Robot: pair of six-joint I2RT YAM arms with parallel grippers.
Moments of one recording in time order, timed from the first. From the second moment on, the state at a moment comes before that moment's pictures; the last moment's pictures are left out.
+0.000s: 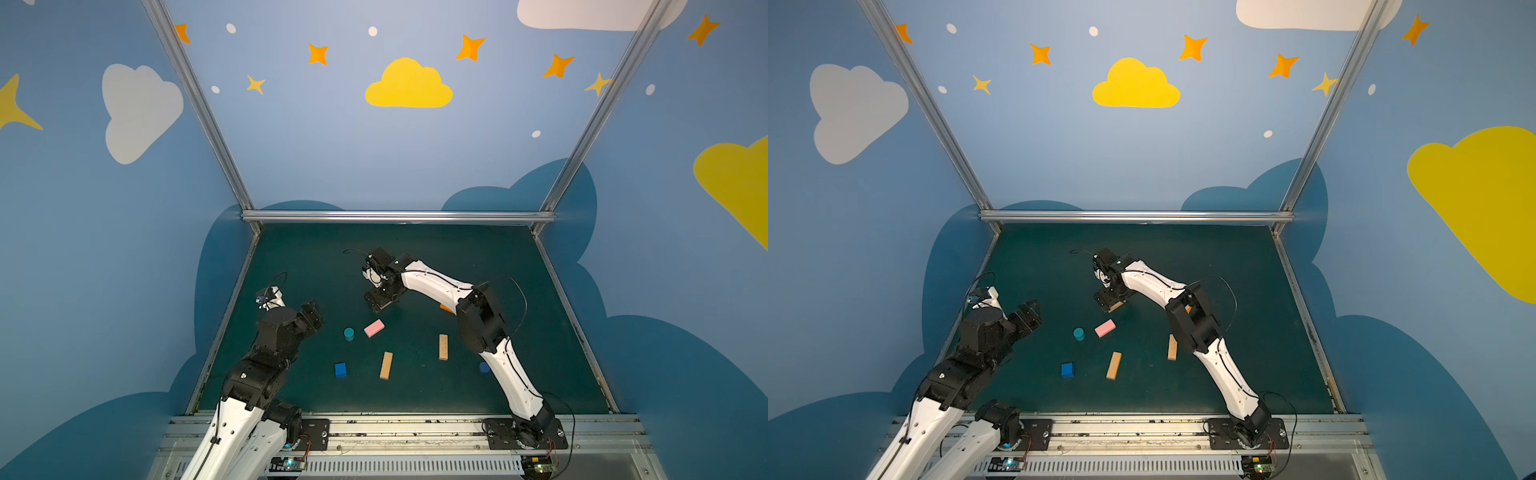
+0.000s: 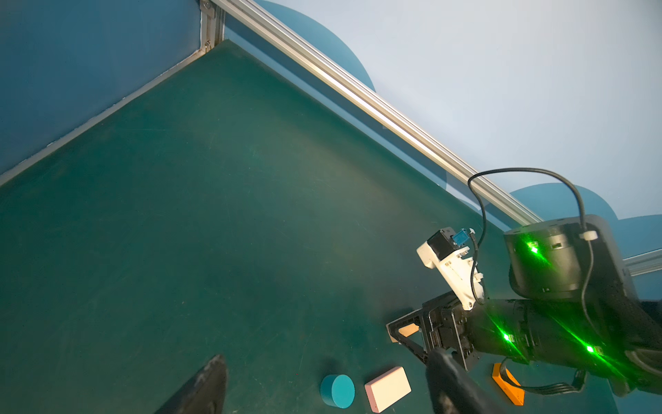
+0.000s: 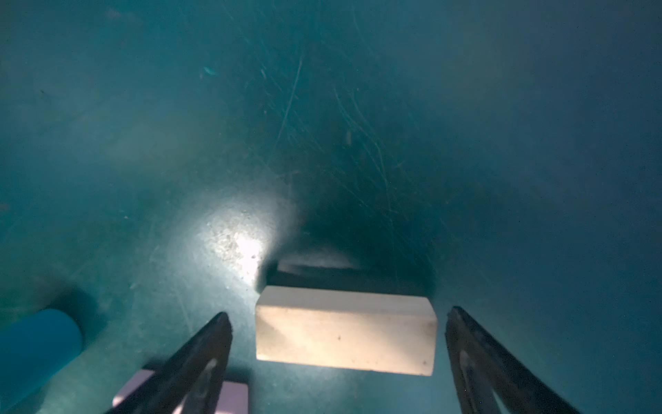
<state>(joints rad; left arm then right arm) -0.30 0.57 0.64 -0.59 -0.28 -0.70 0.84 2.41 2.09 -0.94 -0.05 0.06</state>
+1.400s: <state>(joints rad) -0.30 0.59 0.64 -0.60 -0.28 -0.70 0.81 2.33 1.94 -0.94 0.06 0.33</state>
